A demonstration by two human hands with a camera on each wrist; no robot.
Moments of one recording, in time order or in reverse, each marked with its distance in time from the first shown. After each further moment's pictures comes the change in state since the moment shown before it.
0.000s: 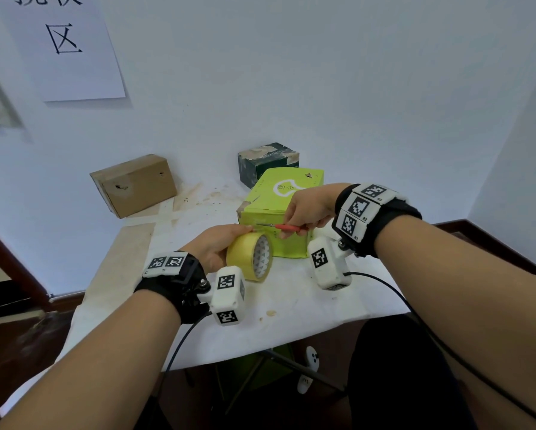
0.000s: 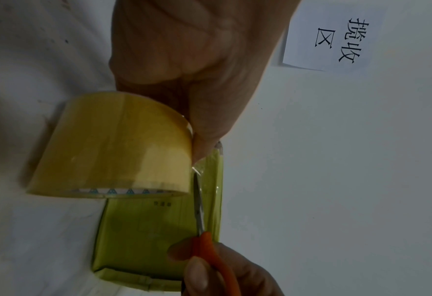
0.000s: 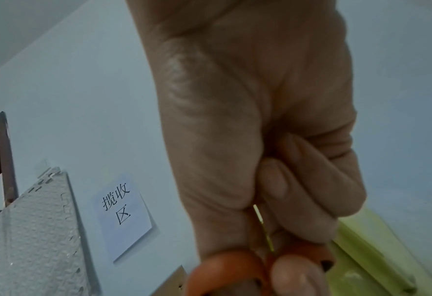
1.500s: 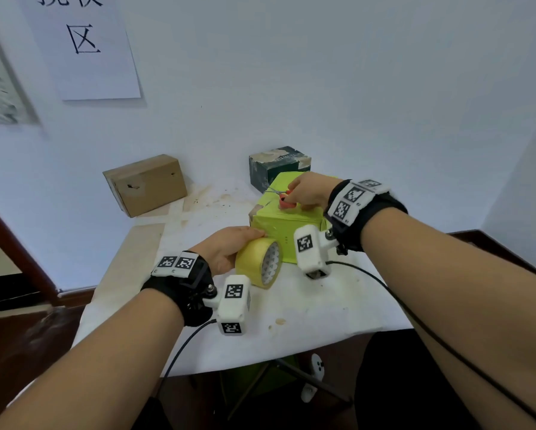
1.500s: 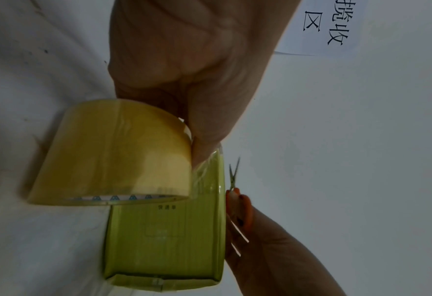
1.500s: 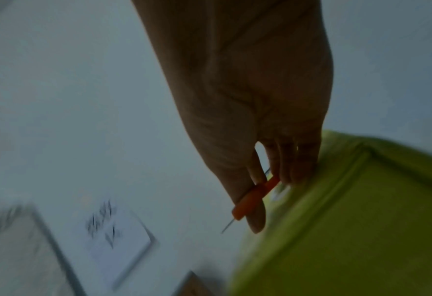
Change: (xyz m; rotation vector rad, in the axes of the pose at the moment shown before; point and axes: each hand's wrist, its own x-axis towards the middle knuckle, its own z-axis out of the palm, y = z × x) left_hand 0.003 0.000 -0.005 0.038 -0.074 0.100; right_hand 0.049 -0.014 -0.015 0.181 0.482 0.035
